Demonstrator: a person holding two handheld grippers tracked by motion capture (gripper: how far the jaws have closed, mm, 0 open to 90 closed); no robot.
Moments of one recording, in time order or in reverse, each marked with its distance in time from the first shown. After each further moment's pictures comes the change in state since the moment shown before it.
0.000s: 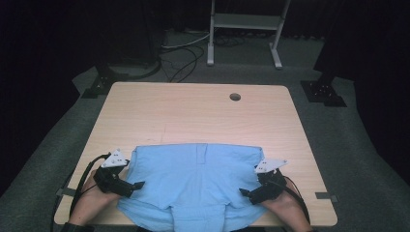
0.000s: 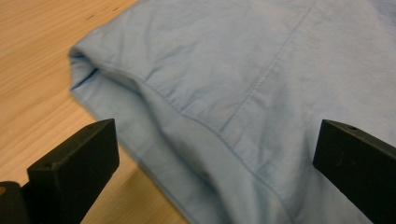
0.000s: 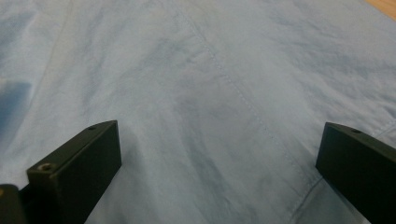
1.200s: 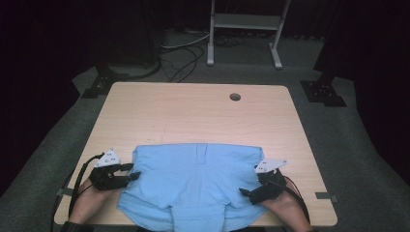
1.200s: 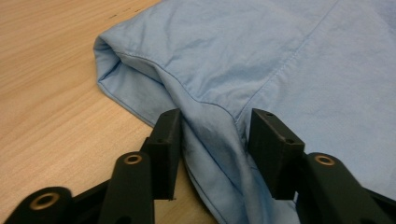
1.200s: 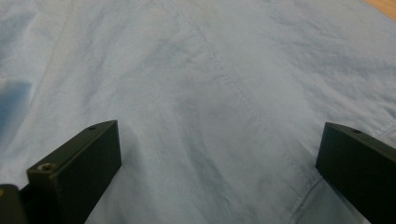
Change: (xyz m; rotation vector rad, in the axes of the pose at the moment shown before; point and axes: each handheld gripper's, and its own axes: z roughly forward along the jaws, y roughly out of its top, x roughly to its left) left arm 0.006 -0.008 -0.001 -0.057 0.006 -0.042; right arm 0.000 0.000 0.000 -0.002 0.000 -0.001
